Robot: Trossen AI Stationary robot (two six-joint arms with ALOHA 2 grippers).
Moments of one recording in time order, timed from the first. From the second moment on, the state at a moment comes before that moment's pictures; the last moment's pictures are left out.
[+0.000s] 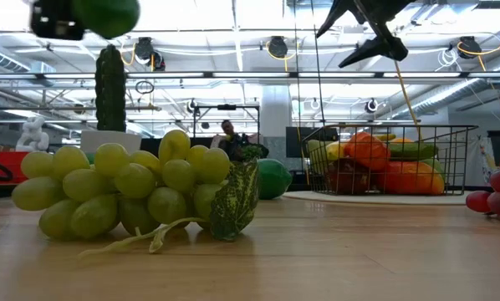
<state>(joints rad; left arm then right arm) -0.42 1.22 1.04 -0.68 -0.15 -1.22 -0.12 1.06 1.01 -0.58 0.26 1.05</state>
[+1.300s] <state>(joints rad) 0.03 1.12 1.04 -0.49 -0.29 0.42 -0.30 1.06 1.01 -0.57 0.36 0.77</state>
